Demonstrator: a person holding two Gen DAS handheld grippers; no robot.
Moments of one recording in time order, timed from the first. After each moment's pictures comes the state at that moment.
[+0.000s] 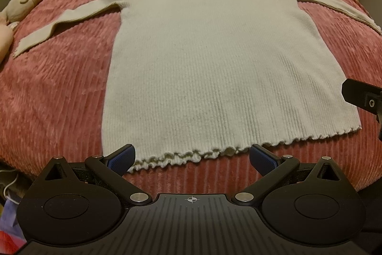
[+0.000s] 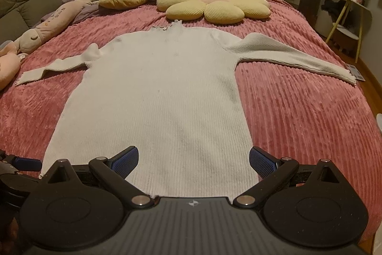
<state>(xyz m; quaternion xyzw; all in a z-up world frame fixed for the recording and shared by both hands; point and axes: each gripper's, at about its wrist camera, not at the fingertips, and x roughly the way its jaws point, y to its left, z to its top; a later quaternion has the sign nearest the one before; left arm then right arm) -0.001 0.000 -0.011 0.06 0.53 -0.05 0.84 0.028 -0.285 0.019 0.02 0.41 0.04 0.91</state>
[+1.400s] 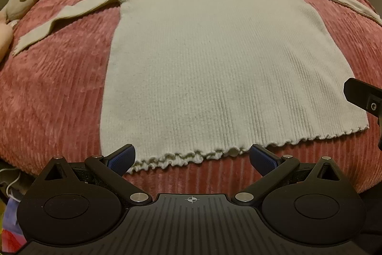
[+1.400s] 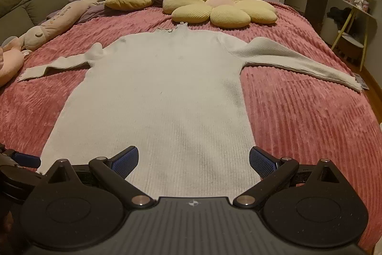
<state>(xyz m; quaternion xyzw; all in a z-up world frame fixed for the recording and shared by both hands) 0.007 -0.003 -0.021 0.07 0.55 -0.05 0.83 0.031 -0.284 0.010 0.01 0.39 0.05 0.92</state>
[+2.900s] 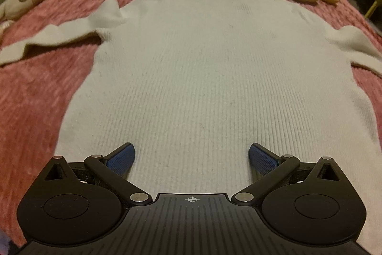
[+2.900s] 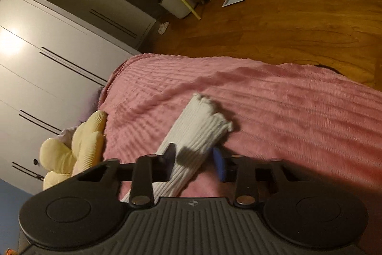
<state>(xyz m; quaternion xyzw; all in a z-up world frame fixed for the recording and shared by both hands) 0.149 -0.022 -0.071 -0.01 0.48 0.00 0.88 0.241 -0.726 -0.130 0.52 0.22 -0.20 0.80</state>
